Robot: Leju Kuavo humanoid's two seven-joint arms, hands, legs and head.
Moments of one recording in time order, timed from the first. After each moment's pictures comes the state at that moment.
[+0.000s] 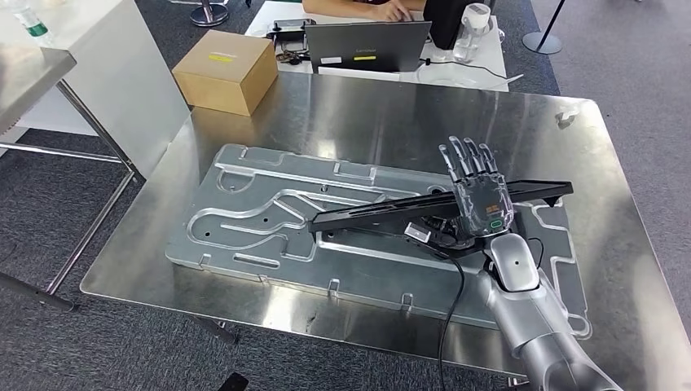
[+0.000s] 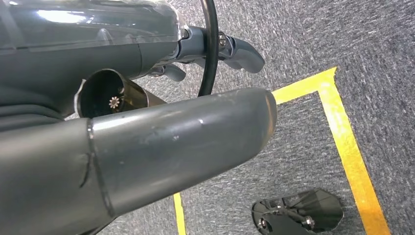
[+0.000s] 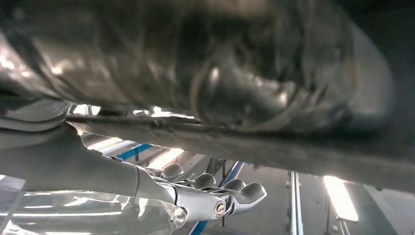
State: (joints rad) left arm -0.07 -0.17 0.44 -0.19 -0.96 0.24 0.02; right arm -0.63 -0.04 0.34 -0.79 1.36 -0.68 -0.14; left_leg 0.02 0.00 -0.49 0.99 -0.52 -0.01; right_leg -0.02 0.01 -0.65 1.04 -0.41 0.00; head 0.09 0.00
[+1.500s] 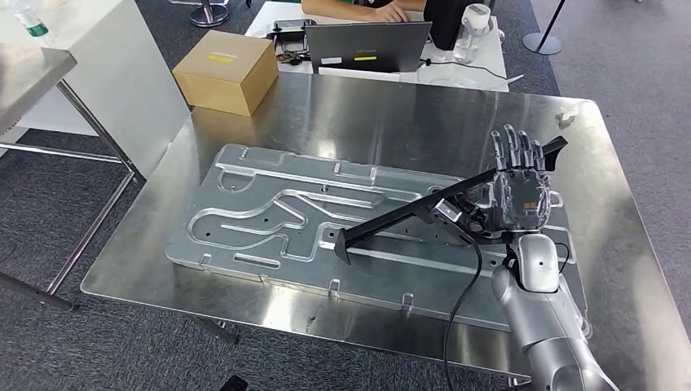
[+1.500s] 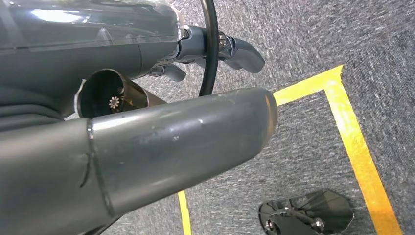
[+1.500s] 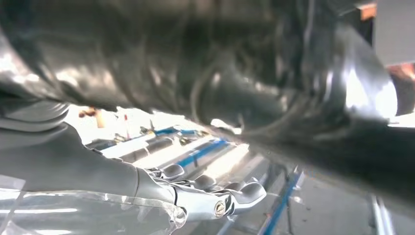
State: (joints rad) left arm -0.07 -0.17 0.48 -0.19 -1.02 0.22 0.03; right arm -0.60 -0.03 0.13 -0.85 1.38 -0.67 -0.05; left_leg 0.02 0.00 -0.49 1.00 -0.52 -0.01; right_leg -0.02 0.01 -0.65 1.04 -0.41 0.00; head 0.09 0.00
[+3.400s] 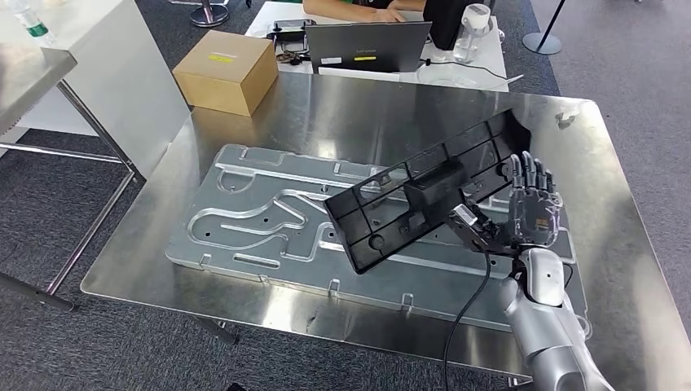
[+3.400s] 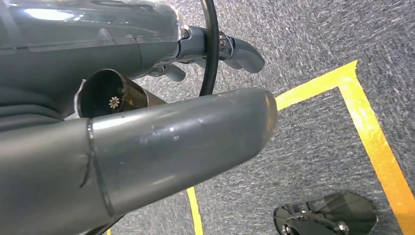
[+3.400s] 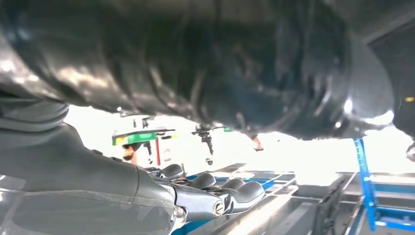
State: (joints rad) left arm -0.05 -0.17 0.52 -0.19 -1.10 0.21 0.04; right arm -0.57 -0.03 0.10 -0.78 1.30 -0.60 -0.02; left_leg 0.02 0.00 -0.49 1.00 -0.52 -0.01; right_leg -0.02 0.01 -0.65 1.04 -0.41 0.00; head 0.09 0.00
